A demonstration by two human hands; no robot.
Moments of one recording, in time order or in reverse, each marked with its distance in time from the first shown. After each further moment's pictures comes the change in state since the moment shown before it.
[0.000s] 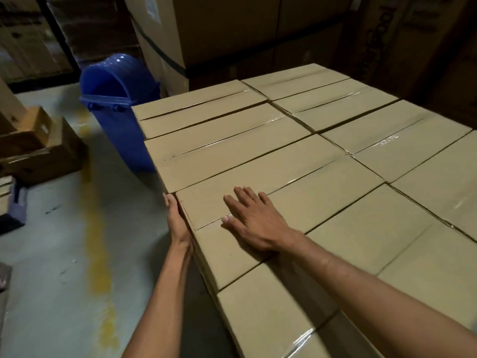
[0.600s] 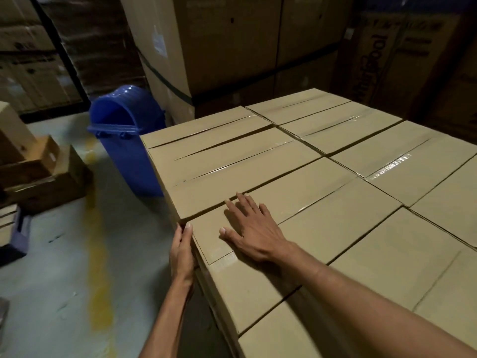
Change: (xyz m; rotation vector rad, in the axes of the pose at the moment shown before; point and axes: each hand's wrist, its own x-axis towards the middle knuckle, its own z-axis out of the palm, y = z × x) left_hand -0.013 0.025 -0.010 0.369 -0.001 0.066; right_hand 0.060 -0.005 0.004 0.046 0.068 0.052
